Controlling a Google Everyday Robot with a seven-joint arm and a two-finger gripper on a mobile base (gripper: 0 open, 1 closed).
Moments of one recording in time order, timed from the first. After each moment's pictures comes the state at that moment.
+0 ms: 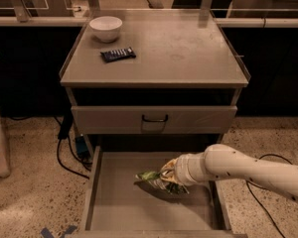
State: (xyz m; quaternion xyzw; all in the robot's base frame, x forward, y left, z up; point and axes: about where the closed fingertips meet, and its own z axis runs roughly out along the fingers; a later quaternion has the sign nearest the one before) arm 0.520 -0.064 0.526 -0.65 0.68 0.11 0.33
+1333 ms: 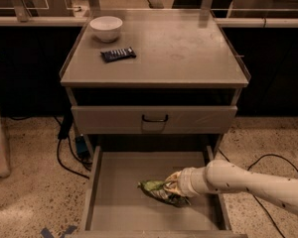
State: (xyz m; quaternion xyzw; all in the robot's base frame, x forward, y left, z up) arm 0.517 -0.085 0.442 -0.62 0.70 0.14 0.32
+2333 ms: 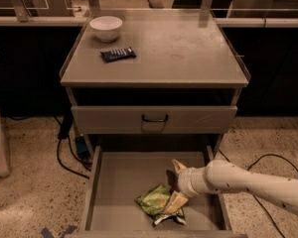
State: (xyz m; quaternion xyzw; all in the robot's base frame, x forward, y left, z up) arm 0.517 -0.084 0.442 -0.62 0.70 0.14 0.32
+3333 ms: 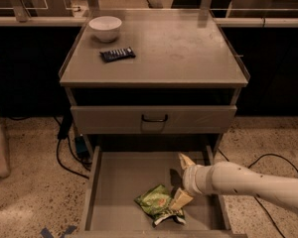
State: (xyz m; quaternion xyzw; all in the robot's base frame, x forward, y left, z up) arm 0.512 -0.102 0.489 -0.61 0.71 0.07 0.34
